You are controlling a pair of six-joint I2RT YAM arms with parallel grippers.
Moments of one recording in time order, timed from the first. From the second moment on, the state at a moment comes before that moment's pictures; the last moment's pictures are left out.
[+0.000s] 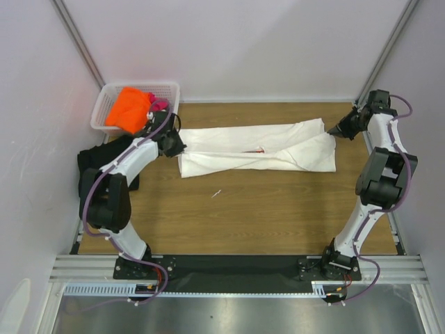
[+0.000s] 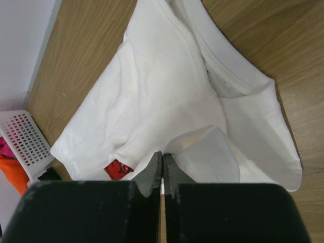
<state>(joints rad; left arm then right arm) -0.23 1.69 1.24 -0.47 -0.08 -0.66 -0.30 1.98 1.70 -0.71 -0.43 0.57</state>
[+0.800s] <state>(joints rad) -0.23 1.32 0.88 -0.71 -0.08 -0.59 -0.35 1.41 1.08 -0.99 -0.33 0.57</state>
